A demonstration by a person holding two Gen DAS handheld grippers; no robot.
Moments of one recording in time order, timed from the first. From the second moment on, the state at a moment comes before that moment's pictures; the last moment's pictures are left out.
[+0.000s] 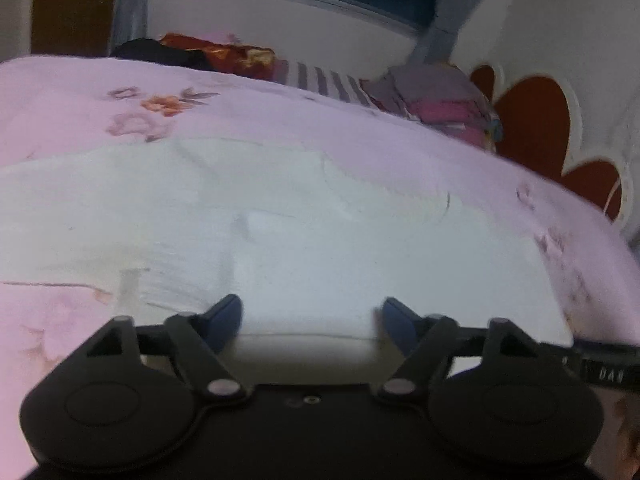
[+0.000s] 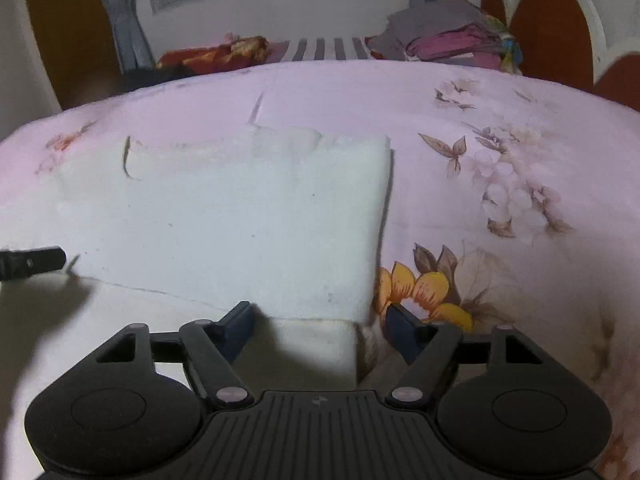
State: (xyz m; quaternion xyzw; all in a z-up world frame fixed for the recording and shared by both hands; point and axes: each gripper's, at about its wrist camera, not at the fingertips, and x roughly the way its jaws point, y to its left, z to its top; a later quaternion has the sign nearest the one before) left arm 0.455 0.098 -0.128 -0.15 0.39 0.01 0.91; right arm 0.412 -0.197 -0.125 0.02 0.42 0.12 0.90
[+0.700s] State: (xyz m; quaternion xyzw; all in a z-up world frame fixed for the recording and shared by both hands) left arm 0.289 0.438 -0.123 -0.48 0.20 0.28 0.81; right arm 0.391 -0.138 -0.095 0.09 0.40 0.08 0.91
